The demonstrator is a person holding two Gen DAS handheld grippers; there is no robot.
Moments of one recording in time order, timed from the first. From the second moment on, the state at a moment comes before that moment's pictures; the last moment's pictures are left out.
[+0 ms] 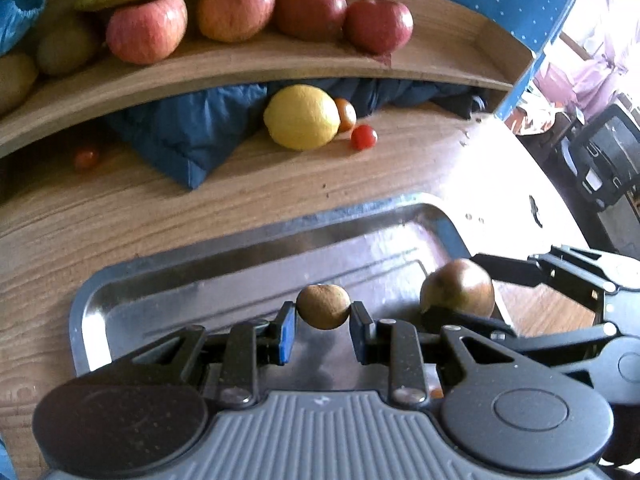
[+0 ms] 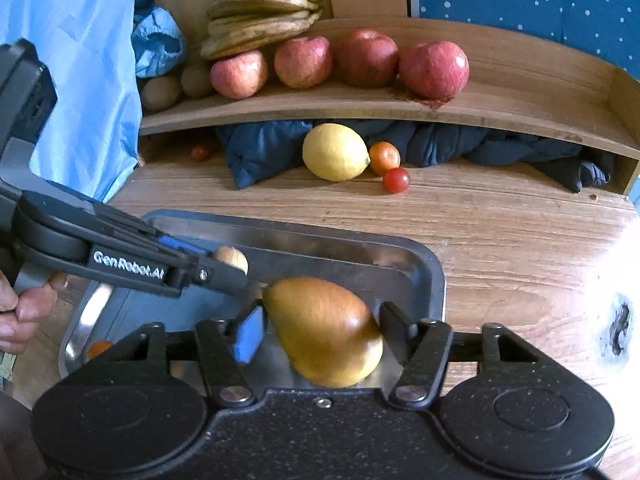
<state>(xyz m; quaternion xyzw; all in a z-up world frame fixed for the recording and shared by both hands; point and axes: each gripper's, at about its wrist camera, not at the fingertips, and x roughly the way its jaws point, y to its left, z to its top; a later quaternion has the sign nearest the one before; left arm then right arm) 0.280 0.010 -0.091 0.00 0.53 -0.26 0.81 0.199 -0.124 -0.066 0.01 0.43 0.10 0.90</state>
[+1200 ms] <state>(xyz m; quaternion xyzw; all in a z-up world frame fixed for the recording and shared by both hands) 0.244 0.060 -0.074 0.03 0.52 -0.28 0.80 0.153 -0.117 -0.052 0.02 0.46 0.09 0.88</state>
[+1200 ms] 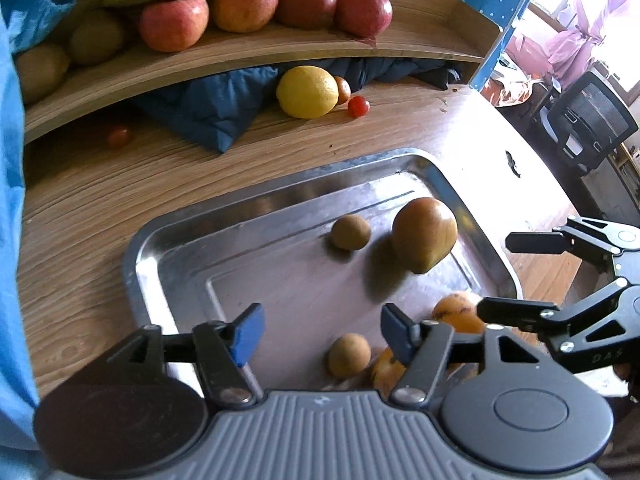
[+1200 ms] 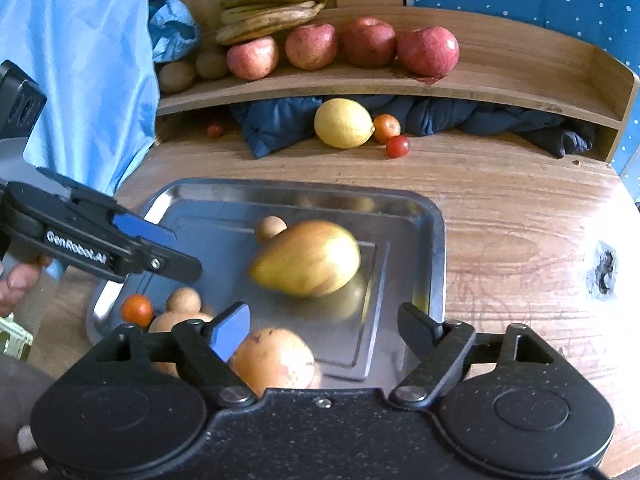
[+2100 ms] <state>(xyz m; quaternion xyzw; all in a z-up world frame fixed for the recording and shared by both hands) 0.244 0.117 -0.070 0.05 0.55 -0.21 0.81 0.155 -0.126 -0.040 -0.03 0.49 0.10 0.87</state>
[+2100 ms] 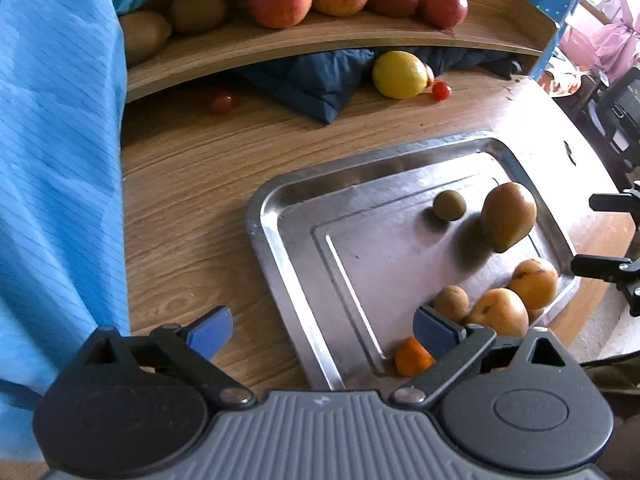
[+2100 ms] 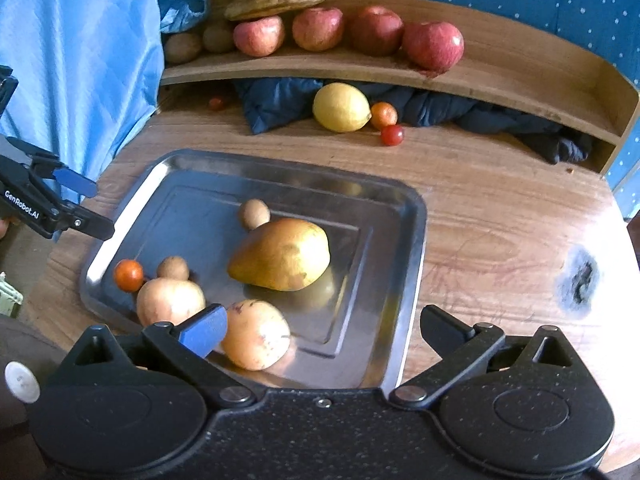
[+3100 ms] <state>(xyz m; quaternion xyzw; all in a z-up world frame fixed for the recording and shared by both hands) 0.300 0.065 -0.067 0.04 0.53 -0.16 0.83 0.224 -0.155 -0.038 -0.05 0.45 0.08 0.89</state>
